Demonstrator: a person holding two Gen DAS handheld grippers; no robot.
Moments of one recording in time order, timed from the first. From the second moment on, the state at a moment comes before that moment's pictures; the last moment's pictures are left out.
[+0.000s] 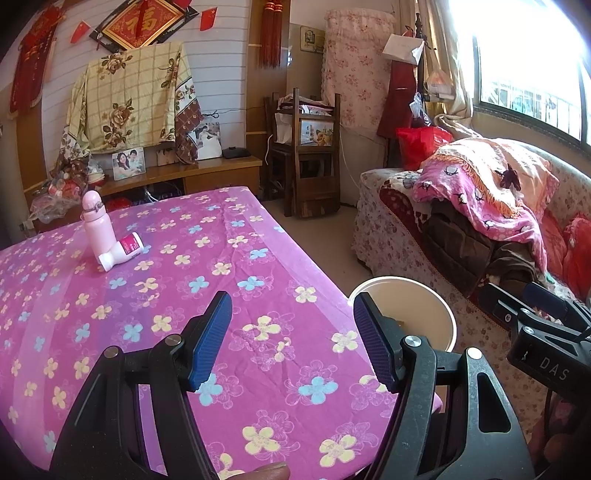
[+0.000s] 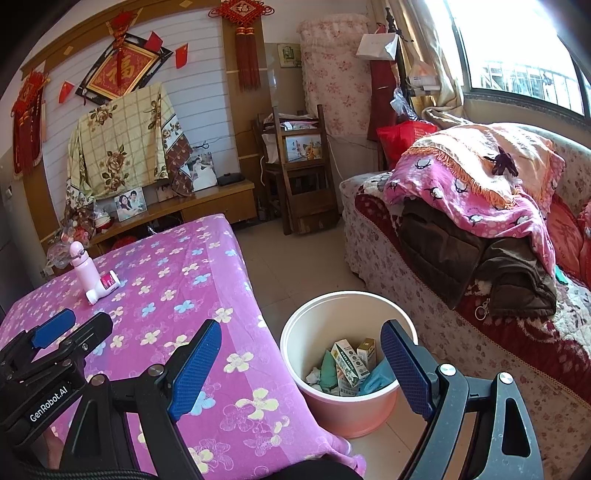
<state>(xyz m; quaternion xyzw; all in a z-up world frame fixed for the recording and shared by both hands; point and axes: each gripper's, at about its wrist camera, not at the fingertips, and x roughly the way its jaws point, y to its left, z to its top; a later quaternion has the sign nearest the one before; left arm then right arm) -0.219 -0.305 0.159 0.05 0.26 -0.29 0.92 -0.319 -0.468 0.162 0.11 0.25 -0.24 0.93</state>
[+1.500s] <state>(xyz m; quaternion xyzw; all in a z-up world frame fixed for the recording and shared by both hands) -0.219 -0.303 0.157 0.06 0.26 -0.27 0.92 -0.314 -0.470 0.162 0.11 0.26 -0.24 0.93</state>
